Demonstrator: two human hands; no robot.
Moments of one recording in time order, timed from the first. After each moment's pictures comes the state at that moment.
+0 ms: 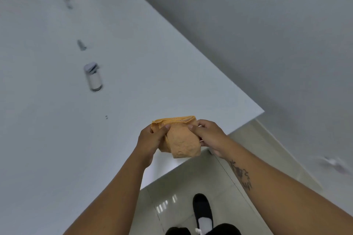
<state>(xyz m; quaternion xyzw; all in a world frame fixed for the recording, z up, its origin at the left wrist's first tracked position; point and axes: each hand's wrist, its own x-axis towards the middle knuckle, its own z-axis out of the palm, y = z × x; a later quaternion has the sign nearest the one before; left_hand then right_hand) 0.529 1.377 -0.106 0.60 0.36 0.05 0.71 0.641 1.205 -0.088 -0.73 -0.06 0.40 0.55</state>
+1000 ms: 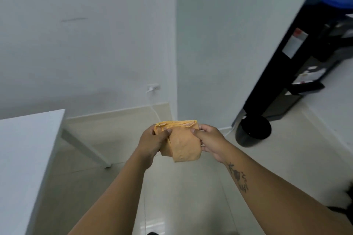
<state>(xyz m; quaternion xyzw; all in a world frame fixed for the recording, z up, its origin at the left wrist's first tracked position) 0.438 0.963 -0.095 0.70 -0.08 -0.38 0.61 0.306 0.808 -0.084 -0.58 0.42 -0.03 0.70</state>
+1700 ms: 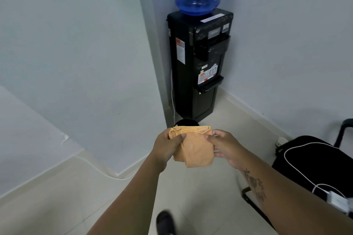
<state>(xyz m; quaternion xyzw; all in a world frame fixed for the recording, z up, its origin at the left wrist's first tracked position) 0.162 0.602 -0.079 0.68 -0.28 -0.50 0.46 -0.027 0.528 -0.077 -0.49 0.55 -0.20 0.64</state>
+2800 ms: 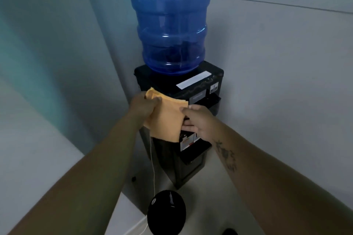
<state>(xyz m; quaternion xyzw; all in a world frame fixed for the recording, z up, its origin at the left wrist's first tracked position) 0.261 0.081 0.047 0.77 -0.37 -0.30 0.43 0.087 0.046 0.021 -0.44 0.47 -0.29 0.71</state>
